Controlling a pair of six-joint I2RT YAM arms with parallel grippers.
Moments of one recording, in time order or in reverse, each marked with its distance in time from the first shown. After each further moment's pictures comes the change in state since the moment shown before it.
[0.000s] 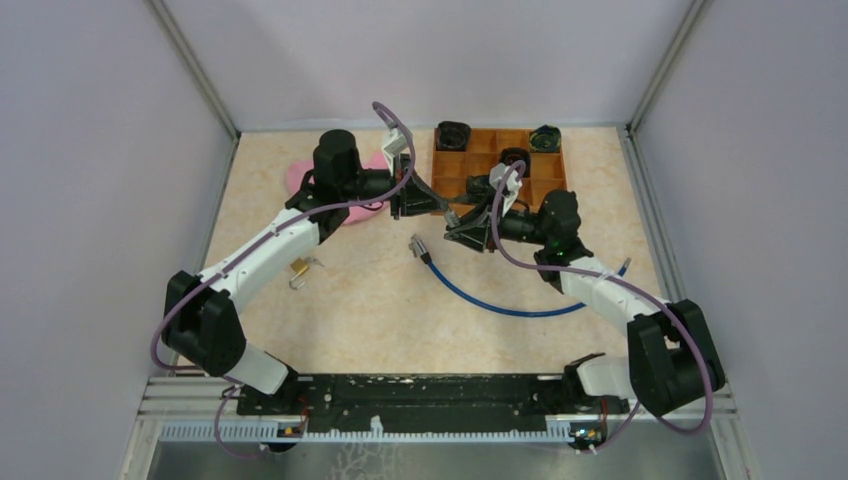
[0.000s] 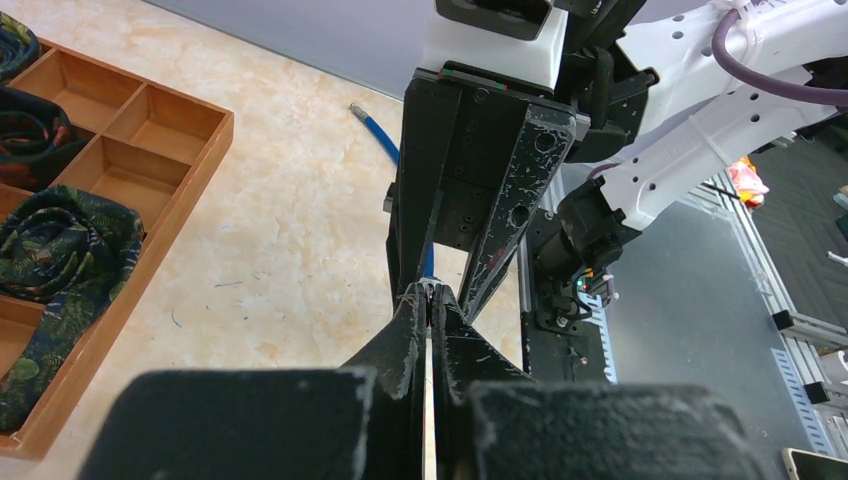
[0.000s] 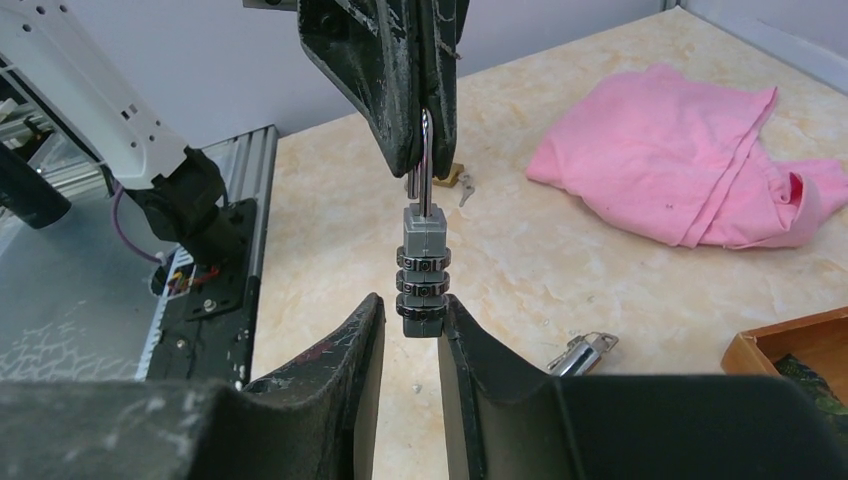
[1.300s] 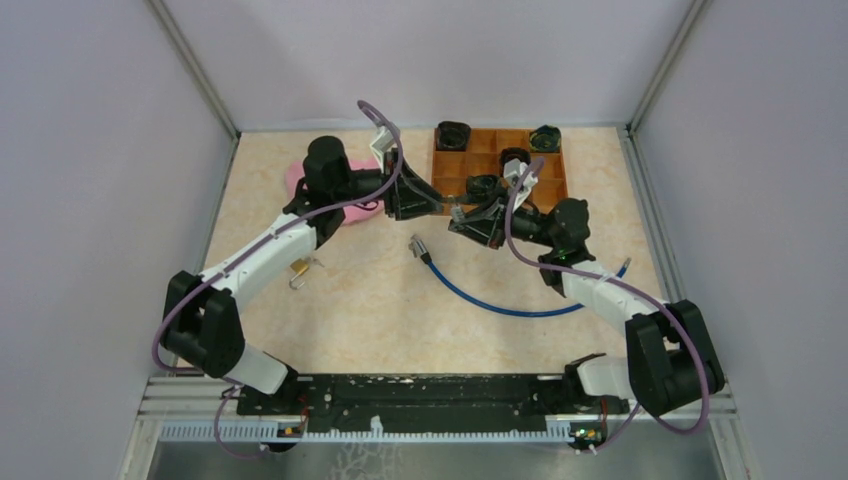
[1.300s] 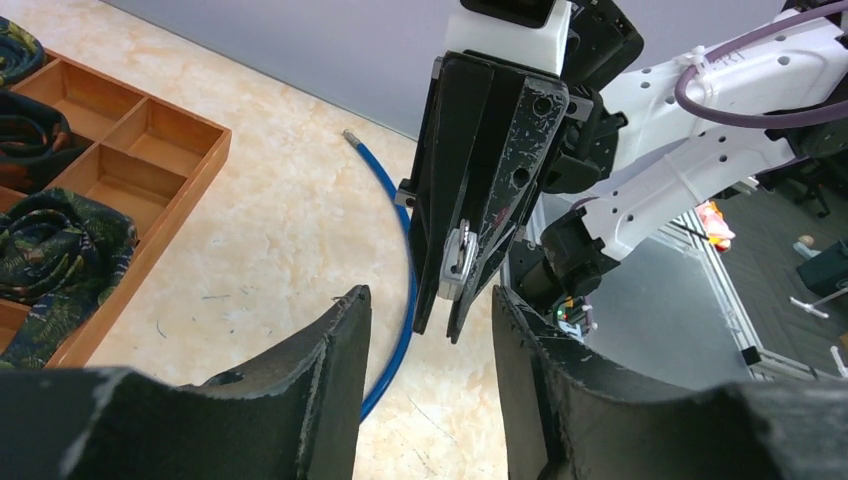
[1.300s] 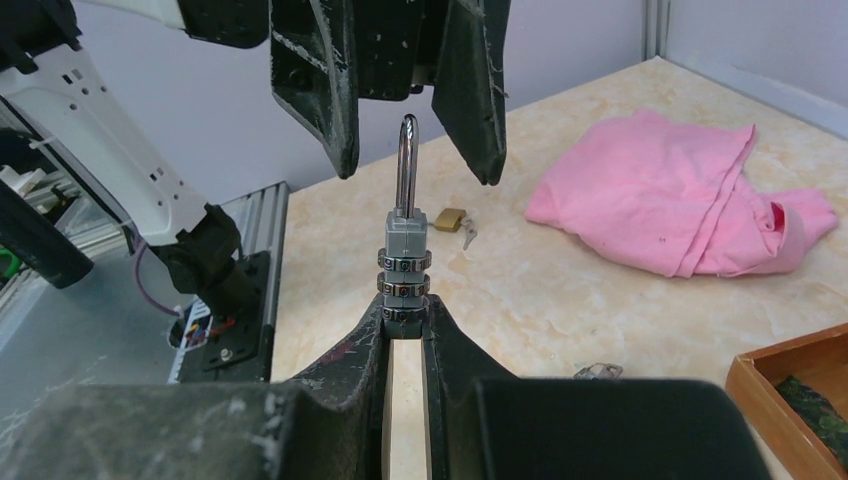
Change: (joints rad) left arm 0.033 -0.011 -0.084 0.194 0.013 -0.166; right arm -0.038 -0.002 -0.048 0.211 0.030 0.178
